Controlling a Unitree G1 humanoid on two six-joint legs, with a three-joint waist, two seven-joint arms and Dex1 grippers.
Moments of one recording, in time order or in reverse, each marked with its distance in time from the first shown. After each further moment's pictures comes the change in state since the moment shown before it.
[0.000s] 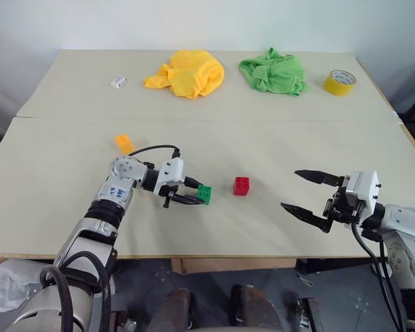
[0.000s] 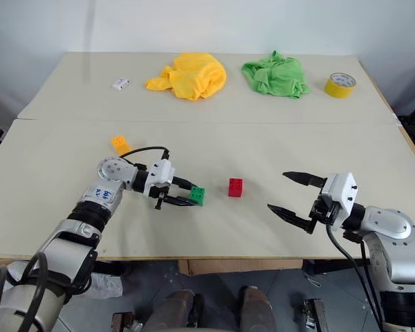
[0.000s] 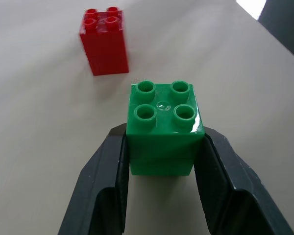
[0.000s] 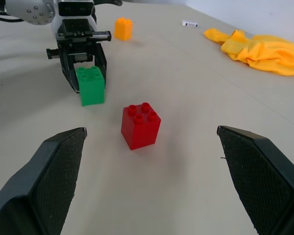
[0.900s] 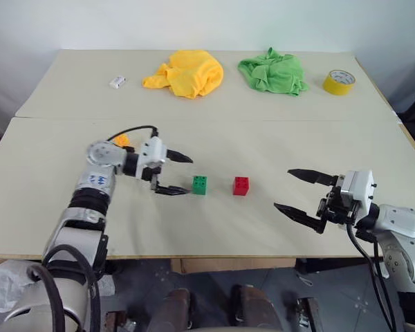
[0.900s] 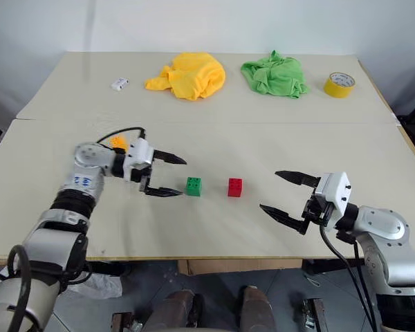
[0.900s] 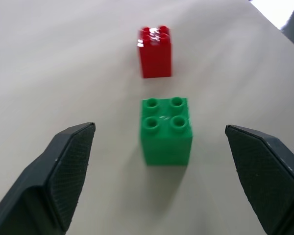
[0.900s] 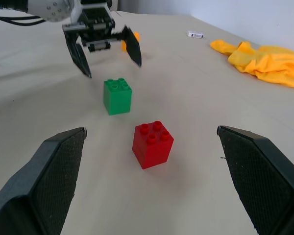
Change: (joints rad) left arm -0.005 0.110 0.203 -0.060 -0.046 0.057 -0.053; right arm -0.032 0.019 0.043 -0.048 0.029 0.054 -0.027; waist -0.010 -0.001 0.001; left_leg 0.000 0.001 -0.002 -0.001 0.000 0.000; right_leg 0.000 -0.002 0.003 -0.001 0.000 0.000
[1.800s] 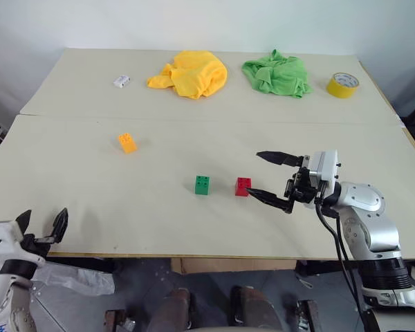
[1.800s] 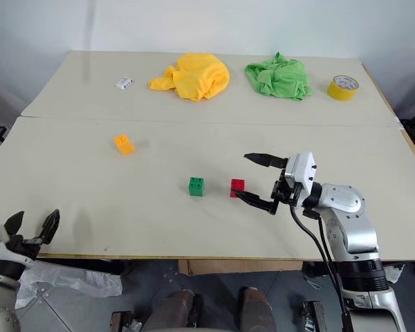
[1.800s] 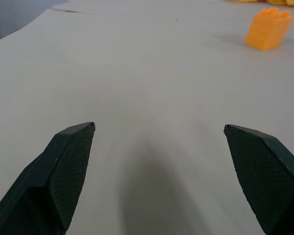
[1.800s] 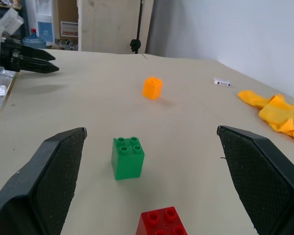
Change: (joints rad) left arm 1.026 -0.137 0.705 -0.797 -0.246 0.345 0.987; right arm -0.236 0.138 0.144 0.132 -0.056 -0.067 0.037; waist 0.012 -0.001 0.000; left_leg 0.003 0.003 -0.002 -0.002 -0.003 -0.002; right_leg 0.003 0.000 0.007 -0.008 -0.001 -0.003
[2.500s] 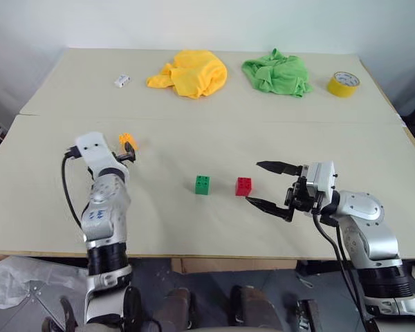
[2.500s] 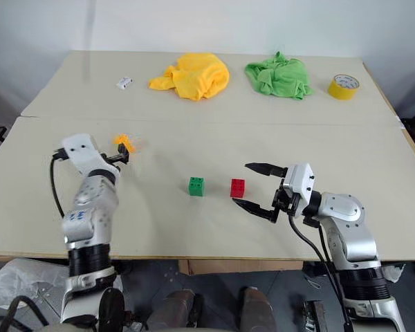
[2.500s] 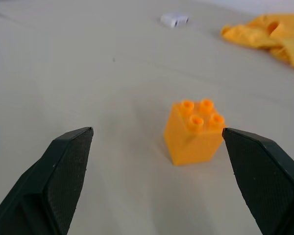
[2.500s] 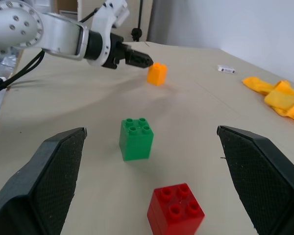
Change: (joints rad) left arm -0.679 -0.269 -0.356 0.049 0.285 0.456 0.758; right arm 0.068 0.001 0.006 -0.013 -0.031 -0.035 -0.010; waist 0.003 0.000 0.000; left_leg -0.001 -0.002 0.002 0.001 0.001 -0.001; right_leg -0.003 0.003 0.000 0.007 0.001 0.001
